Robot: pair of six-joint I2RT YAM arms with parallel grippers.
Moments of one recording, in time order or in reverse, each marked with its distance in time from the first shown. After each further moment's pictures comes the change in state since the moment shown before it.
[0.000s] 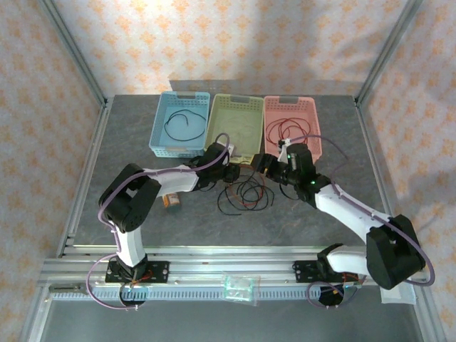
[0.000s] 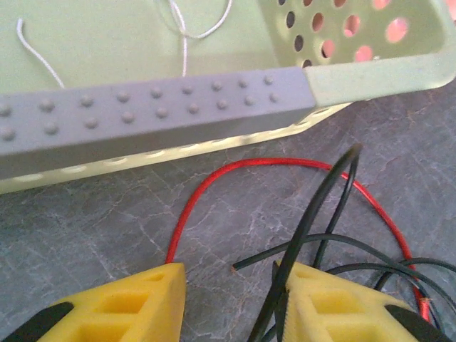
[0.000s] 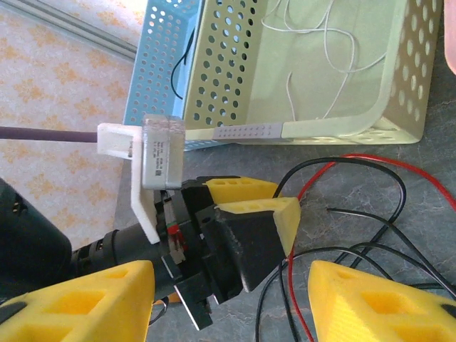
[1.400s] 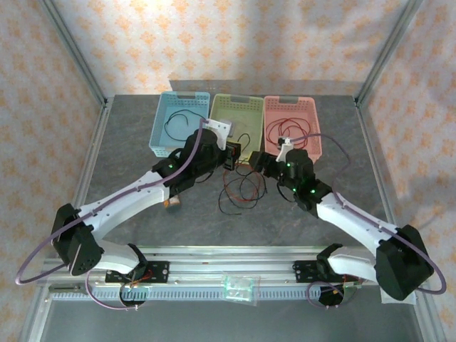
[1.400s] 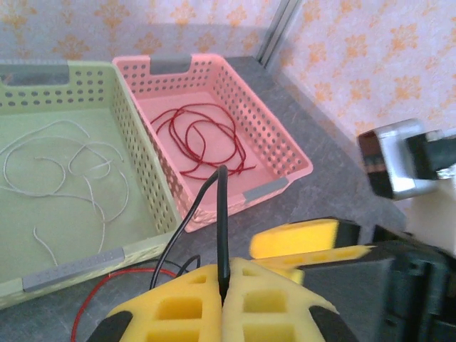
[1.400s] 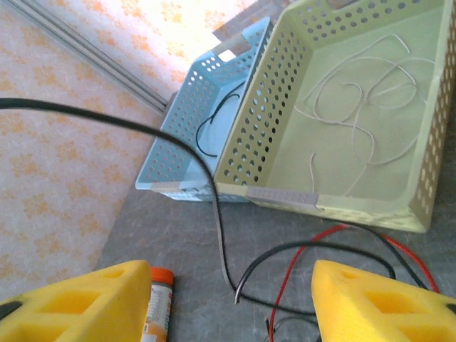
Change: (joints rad) left arm -0.129 -0.468 0.126 -0.199 -0.096 0.003; right arm 0.103 -0.080 -0.043 0.163 0.224 -0.116
